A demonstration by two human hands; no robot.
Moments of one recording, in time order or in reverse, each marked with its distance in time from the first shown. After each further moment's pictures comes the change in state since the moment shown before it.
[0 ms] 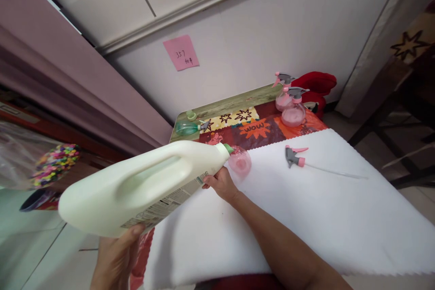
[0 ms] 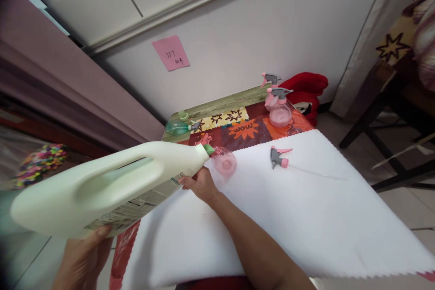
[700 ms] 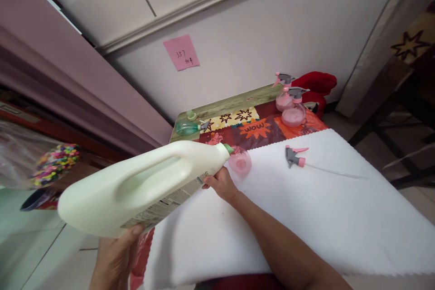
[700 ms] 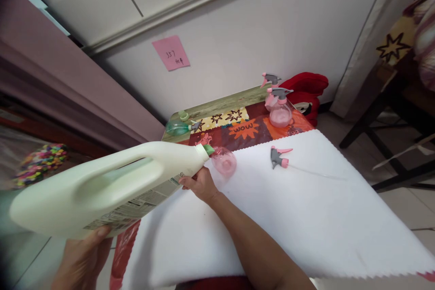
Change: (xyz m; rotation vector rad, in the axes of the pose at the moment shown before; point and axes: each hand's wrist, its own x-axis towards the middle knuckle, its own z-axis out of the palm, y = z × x) left_hand 0.001 -0.002 -0.003 -0.023 -0.003 -0.004; right_hand 0.000 0.000 0.001 0.039 0.013 0.005
